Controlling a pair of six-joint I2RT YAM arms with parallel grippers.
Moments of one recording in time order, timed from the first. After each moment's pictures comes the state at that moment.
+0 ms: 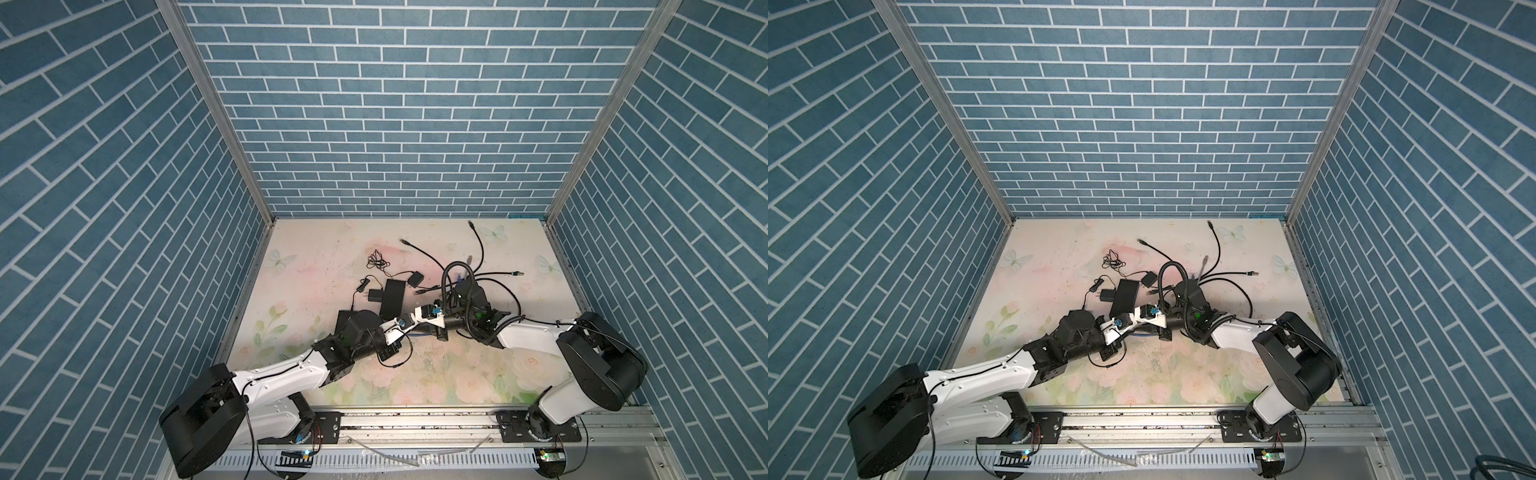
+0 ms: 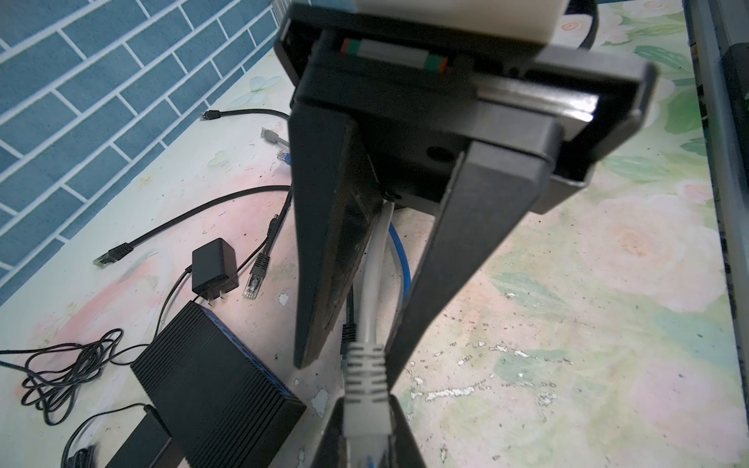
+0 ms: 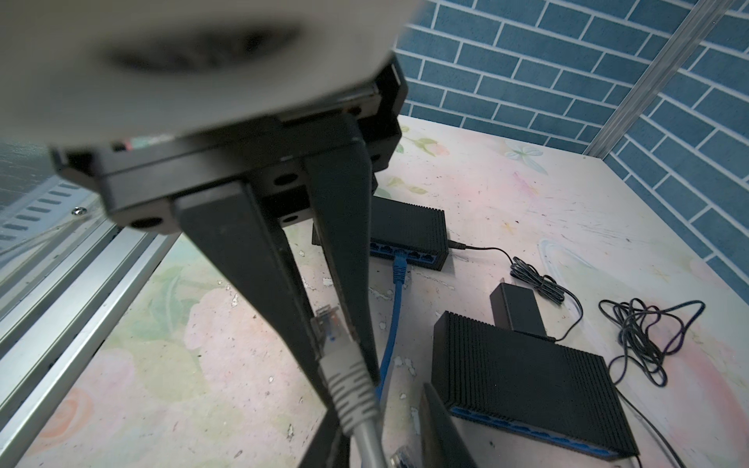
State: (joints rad) left arm -0.85 1.15 0.41 0.25 0.14 0.33; right arm 0.72 1.55 0.63 0.42 -0.82 -0.62
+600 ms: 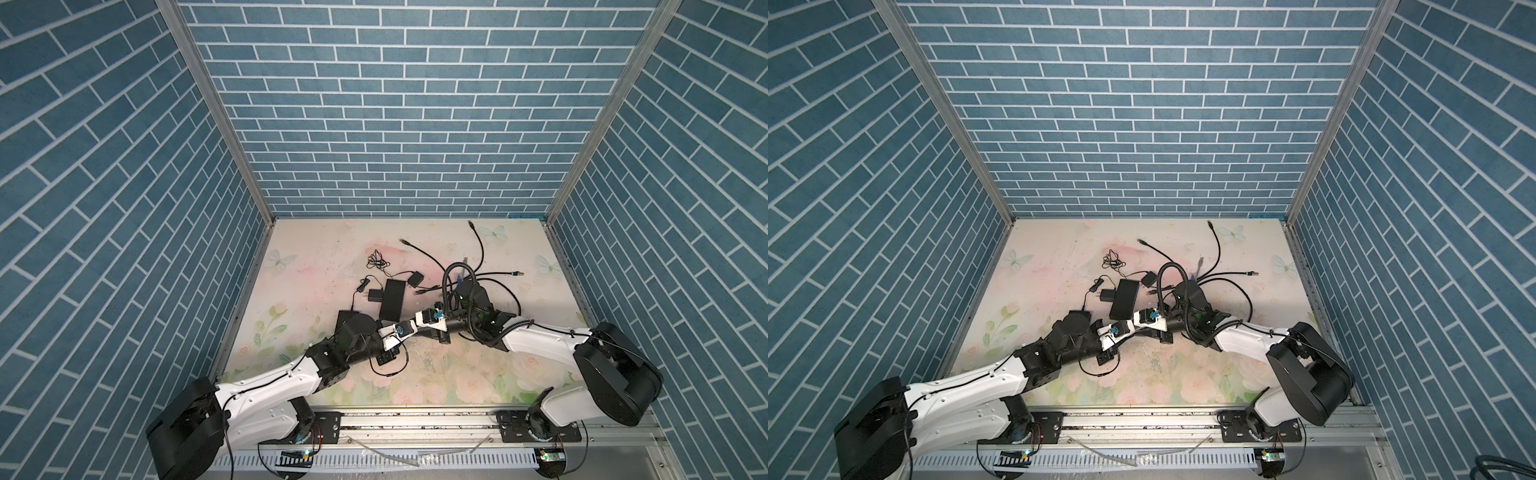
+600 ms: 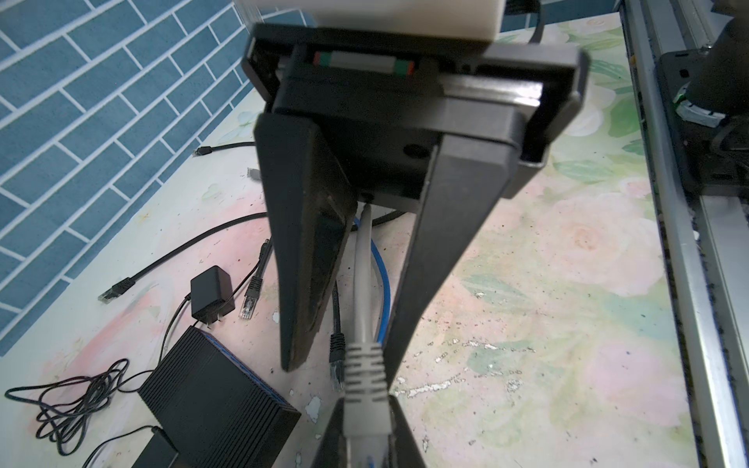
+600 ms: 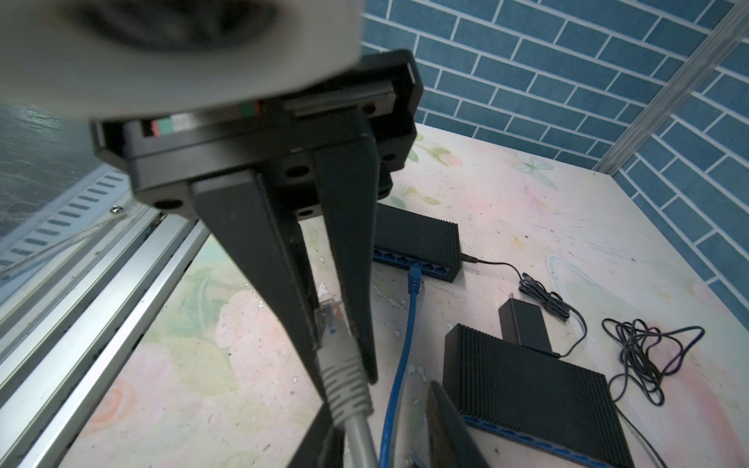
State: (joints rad) left arm -0.87 1.05 0.39 0.18 0.15 0.40; right arm 0.75 1.45 0.63 0.28 -0.83 -0.67
